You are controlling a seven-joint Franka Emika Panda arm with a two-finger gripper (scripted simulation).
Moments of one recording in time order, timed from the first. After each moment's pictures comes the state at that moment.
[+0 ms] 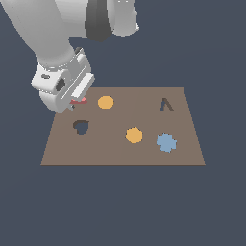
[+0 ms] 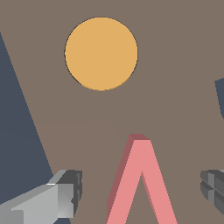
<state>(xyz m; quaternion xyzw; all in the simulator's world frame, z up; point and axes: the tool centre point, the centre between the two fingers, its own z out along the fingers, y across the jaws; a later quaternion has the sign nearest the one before) -0.084 -0.163 0.045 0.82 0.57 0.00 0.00</state>
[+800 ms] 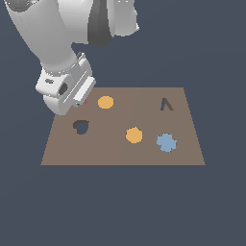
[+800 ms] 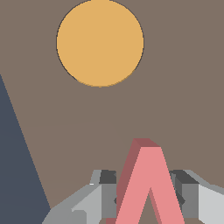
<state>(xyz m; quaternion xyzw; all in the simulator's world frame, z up) -0.084 -0.163 0.030 0.82 0.57 0.00 0.00</state>
